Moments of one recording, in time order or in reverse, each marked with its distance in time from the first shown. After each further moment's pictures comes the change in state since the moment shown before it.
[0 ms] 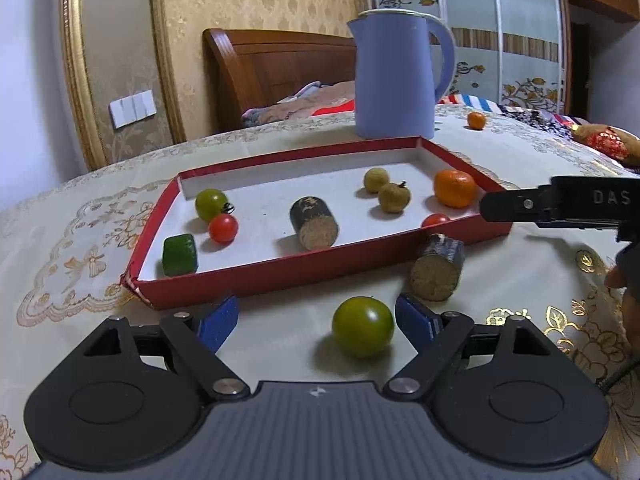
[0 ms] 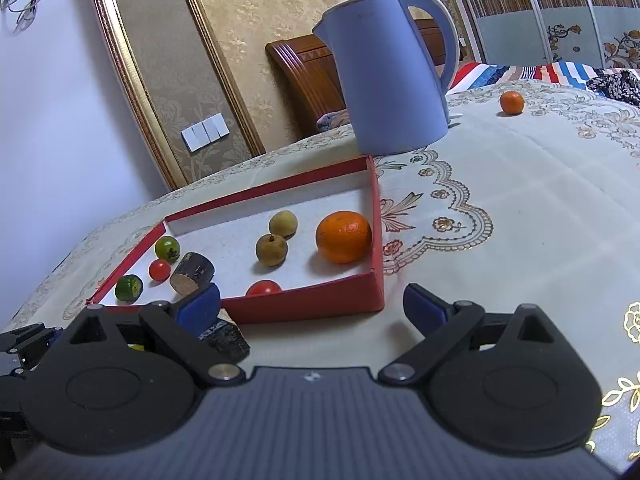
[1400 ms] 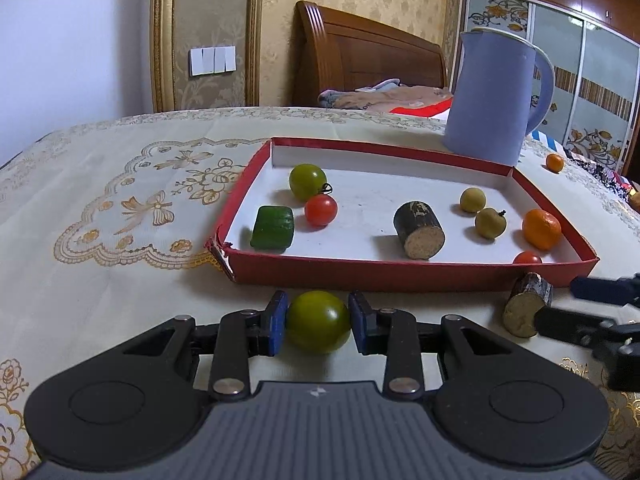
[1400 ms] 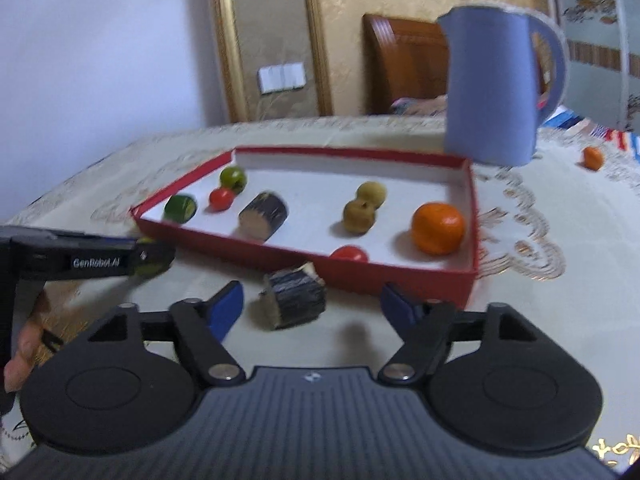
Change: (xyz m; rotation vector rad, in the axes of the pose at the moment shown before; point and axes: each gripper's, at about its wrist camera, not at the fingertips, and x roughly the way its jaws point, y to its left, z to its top) left arm 0.009 0.053 0.000 -0.245 0.037 0.114; right arm 0.007 0.057 -0.012 -0.328 0.127 0.104
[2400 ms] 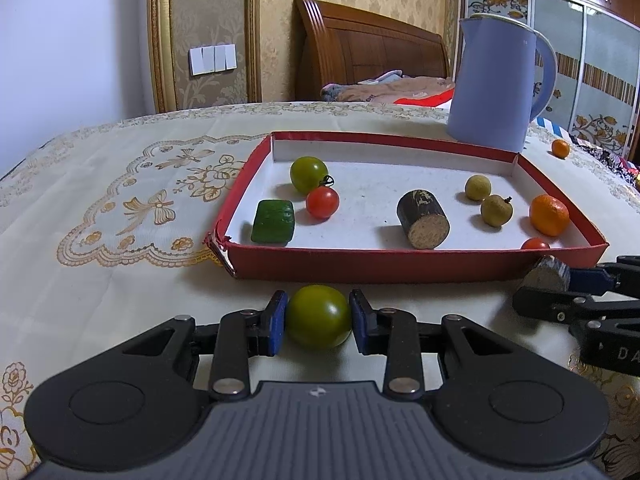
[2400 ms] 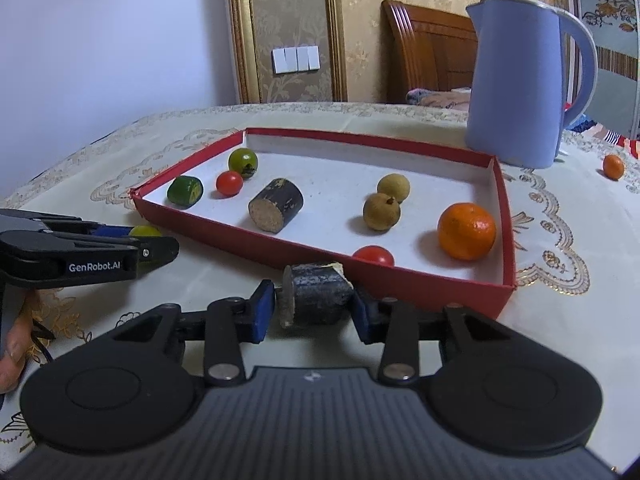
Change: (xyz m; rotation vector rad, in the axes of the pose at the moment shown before) left arm 0.003 -0.006 -0.002 0.036 0.015 0.032; right arm 0.018 0.013 0.008 -0.059 0.027 -0.003
